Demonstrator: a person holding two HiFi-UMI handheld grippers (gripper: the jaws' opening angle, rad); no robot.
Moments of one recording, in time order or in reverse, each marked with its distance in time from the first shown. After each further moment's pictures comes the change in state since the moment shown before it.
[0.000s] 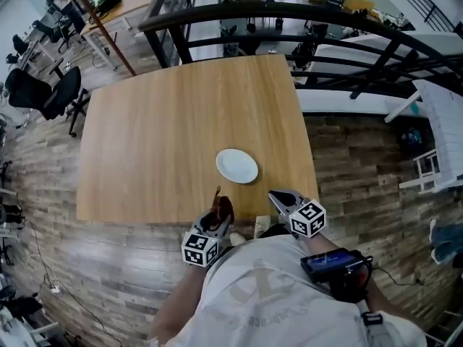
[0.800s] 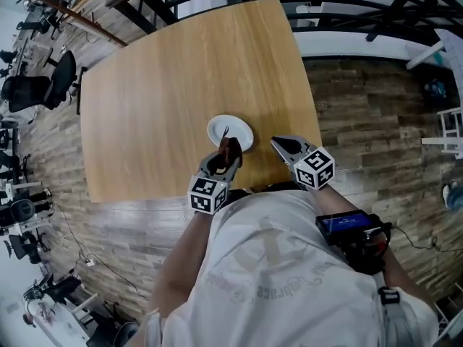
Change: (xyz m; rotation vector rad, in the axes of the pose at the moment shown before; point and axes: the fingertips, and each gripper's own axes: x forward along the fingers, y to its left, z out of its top) left arm 0.119 -0.002 0.058 0.133 0.140 0.007; right arm 0.015 -0.092 0.028 0.079 -0.048 0.038
